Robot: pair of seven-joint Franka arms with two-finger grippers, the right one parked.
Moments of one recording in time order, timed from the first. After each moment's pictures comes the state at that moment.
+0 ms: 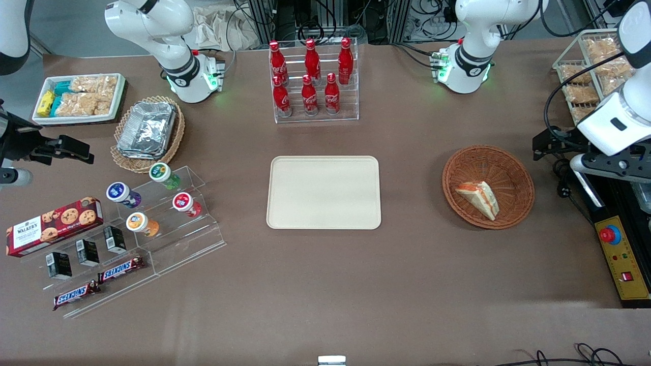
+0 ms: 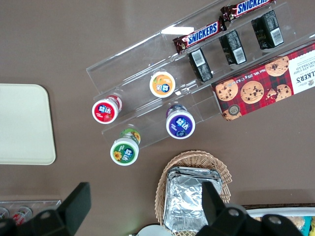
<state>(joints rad) -0.03 0.04 -0.03 -1.58 -0.02 1.58 0.15</state>
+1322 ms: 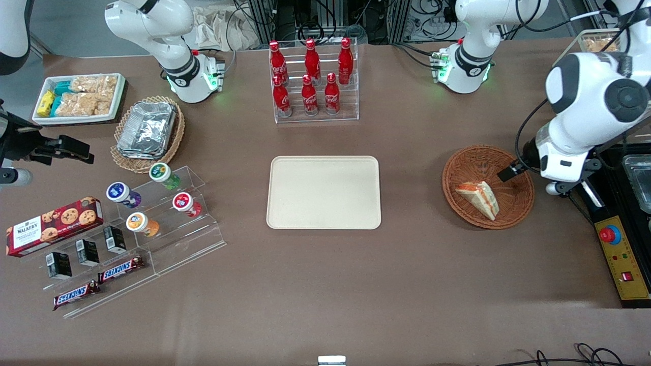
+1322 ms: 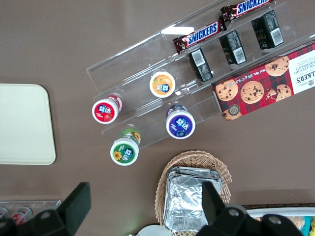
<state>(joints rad) -0.03 -0.06 -0.03 -2.19 -0.02 2.07 -0.67</state>
